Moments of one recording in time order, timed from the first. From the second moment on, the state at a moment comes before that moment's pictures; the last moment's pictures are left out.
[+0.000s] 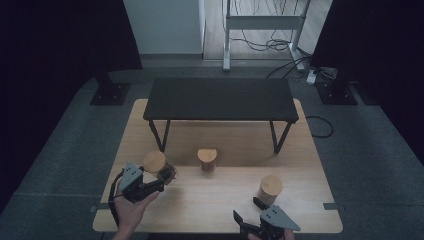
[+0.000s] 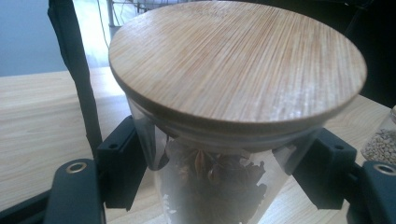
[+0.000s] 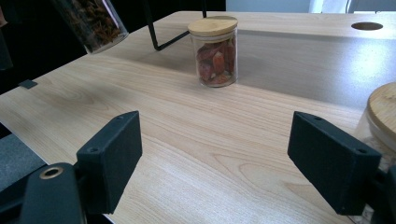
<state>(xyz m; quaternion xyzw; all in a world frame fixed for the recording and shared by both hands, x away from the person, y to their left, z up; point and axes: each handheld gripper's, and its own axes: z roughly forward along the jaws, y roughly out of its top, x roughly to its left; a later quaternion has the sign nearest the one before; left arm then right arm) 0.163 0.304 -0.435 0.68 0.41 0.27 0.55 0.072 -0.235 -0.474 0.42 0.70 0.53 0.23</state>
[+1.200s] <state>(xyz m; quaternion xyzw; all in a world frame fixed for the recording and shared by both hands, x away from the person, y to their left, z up) 0.169 0.314 -0.412 0.67 0.40 0.26 0.57 0.072 -0.224 -0.475 0.41 0.71 0.52 0.22</state>
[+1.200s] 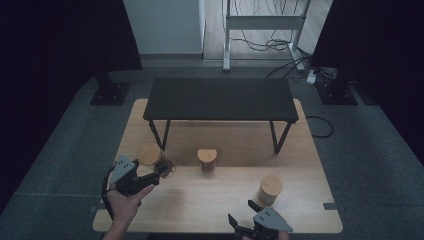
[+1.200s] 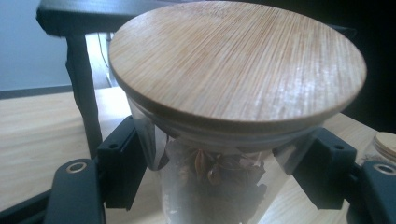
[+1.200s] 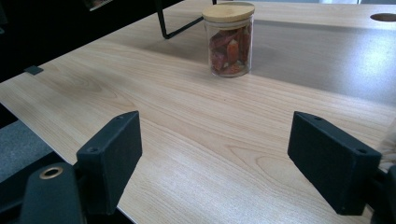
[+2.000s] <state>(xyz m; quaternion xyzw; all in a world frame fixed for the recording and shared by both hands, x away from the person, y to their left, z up) 0.182 0.310 -0.399 0.66 0.40 0.27 0.58 0.073 -0.224 -0.475 0.42 0.71 0.52 0.22</state>
